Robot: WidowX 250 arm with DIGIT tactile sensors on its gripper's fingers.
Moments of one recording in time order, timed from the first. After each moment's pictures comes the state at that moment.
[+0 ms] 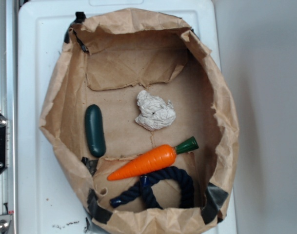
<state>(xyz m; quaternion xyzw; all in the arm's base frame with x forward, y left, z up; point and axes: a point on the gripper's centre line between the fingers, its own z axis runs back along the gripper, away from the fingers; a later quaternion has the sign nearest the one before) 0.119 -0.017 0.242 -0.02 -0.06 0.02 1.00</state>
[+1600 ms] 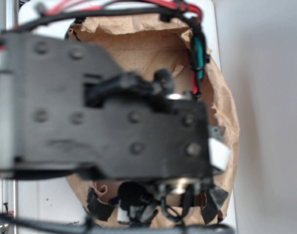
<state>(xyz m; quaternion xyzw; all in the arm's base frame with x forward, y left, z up) 0.282 -0.035 0.146 -0.07 -0.06 -0.07 0.99</state>
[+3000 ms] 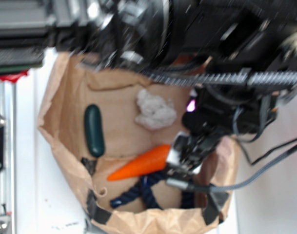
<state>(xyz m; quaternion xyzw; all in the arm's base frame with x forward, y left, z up) 0.334 0.012 0.149 -0.13 -0.09 -0.22 0.96</state>
